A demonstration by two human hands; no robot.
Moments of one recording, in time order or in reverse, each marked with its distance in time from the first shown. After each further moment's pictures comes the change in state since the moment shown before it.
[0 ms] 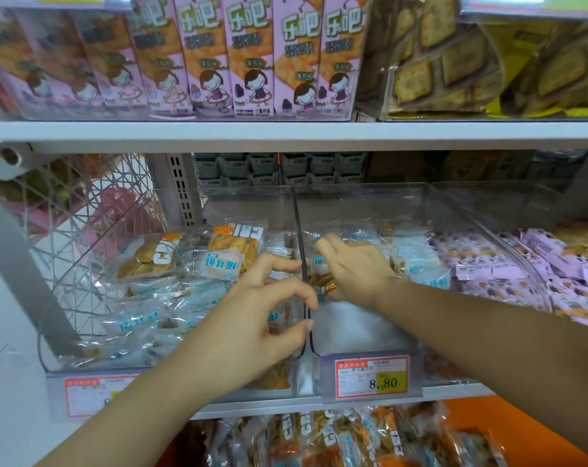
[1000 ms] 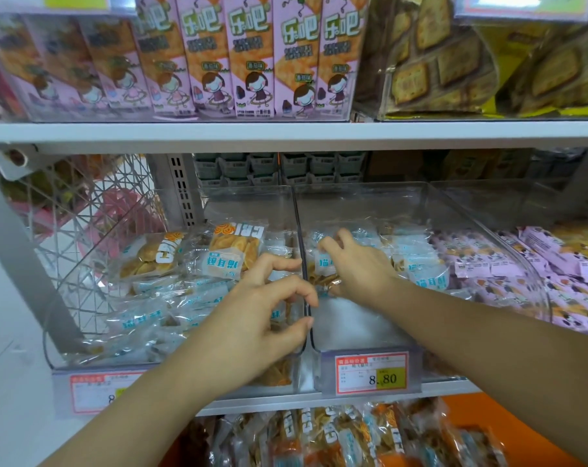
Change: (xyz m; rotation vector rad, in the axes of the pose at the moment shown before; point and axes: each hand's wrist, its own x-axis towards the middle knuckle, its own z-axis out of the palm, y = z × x) left_hand -0.002 0.001 0.001 -0.008 0.006 -0.016; right_hand -0.005 -0.001 0.000 0.208 -0.042 0.142
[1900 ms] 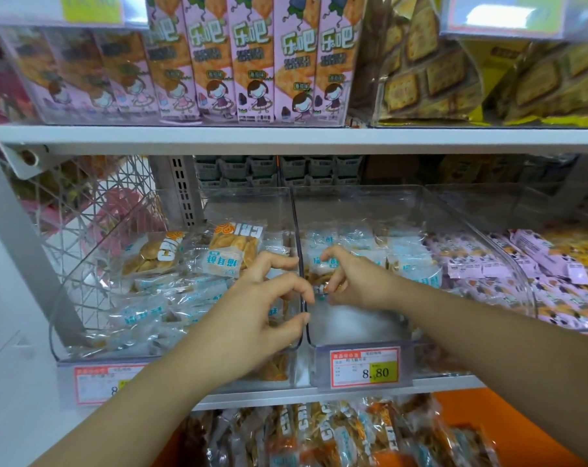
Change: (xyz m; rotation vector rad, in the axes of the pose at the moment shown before) left_hand 0.000 0.002 0.000 0.000 -0.006 -0.005; right_hand -0.021 0.006 -0.011 0.687 -0.264 0.042
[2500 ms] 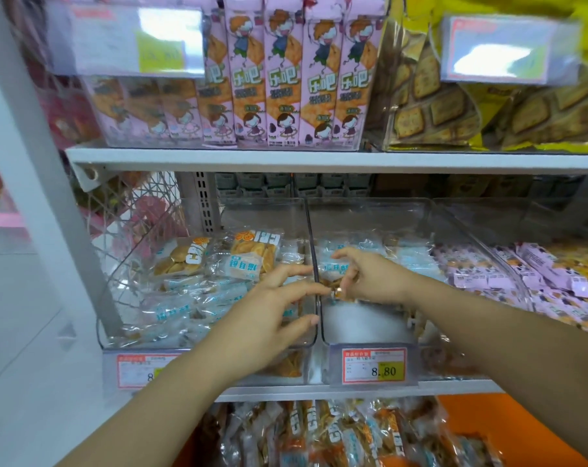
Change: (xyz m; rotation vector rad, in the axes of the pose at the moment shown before) left_hand -0.006 0.003 -0.006 0.057 -0.064 -0.051; right_hand -0.005 -0.014 -0.016 0.033 0.015 0.028
